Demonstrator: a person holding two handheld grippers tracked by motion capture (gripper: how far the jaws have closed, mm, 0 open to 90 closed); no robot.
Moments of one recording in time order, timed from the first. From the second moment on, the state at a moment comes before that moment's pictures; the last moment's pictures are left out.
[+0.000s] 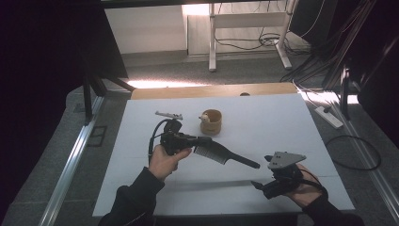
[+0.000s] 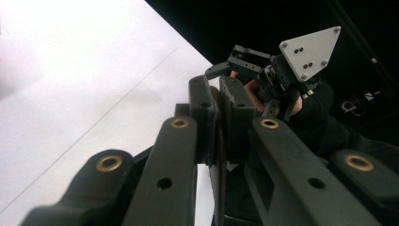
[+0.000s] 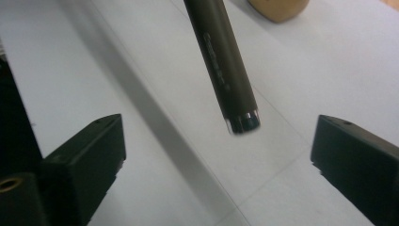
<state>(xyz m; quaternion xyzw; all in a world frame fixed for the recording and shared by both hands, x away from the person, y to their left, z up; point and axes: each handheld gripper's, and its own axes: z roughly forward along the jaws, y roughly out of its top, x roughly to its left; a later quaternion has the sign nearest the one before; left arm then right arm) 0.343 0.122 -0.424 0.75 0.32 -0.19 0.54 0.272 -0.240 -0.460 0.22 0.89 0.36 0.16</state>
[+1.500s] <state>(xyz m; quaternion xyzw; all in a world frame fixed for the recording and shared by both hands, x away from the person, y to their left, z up) 0.353 0.160 -0.417 0.75 0.36 -0.12 0.54 0.280 -0.279 -0.469 0.32 0.87 0.35 0.13</state>
